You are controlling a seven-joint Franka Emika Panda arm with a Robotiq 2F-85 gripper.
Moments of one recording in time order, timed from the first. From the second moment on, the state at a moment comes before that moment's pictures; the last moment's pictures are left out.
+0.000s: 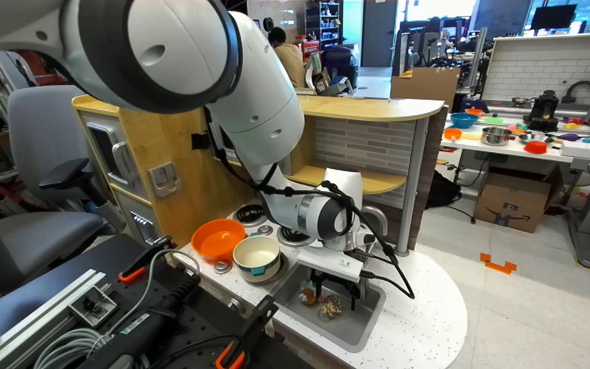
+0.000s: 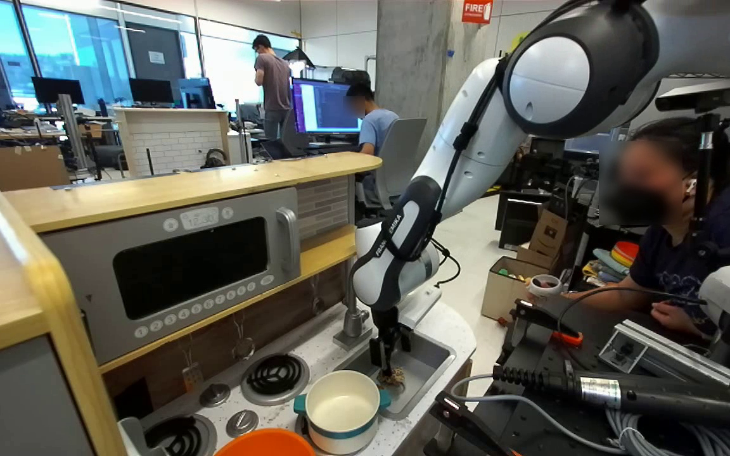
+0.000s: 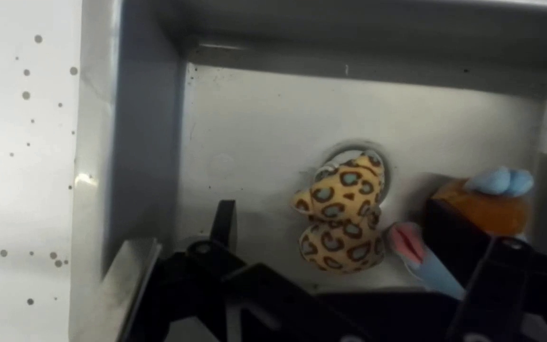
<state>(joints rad) -0.09 1.35 -0.06 -1.34 -0.09 2.49 -0.20</state>
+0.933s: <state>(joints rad) -0.07 1.47 -0.08 -1.23 -0.13 2.49 -0.21</state>
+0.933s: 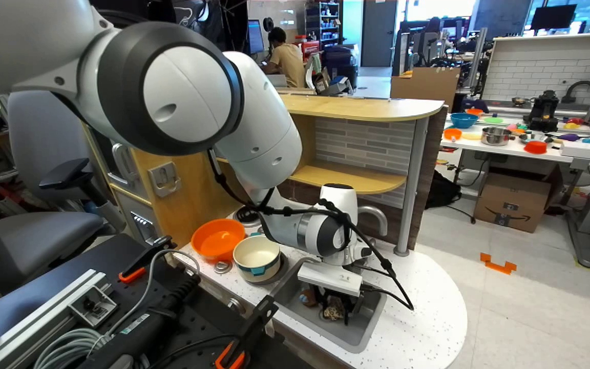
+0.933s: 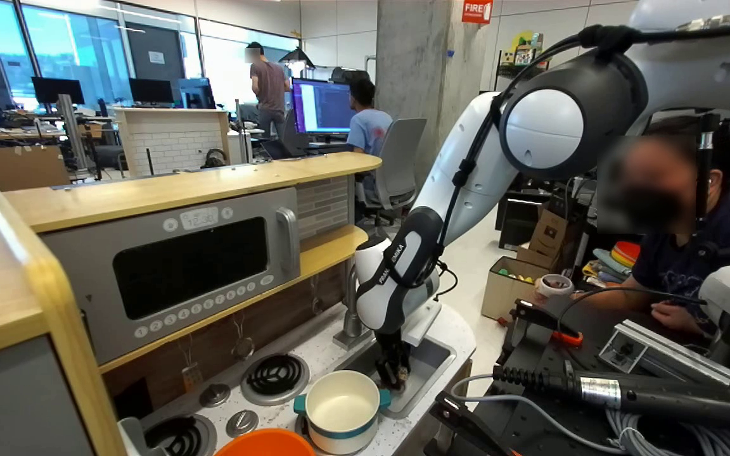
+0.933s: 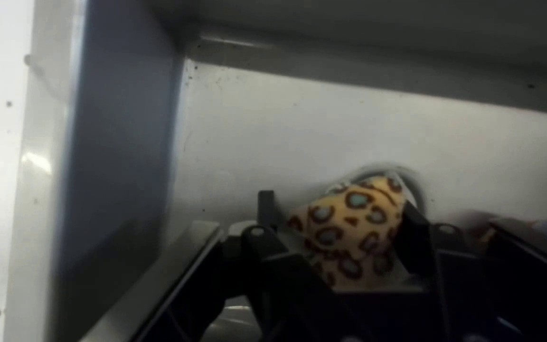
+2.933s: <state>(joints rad) -0.08 0.54 0.01 -2.33 -0.13 2.79 -0.28</state>
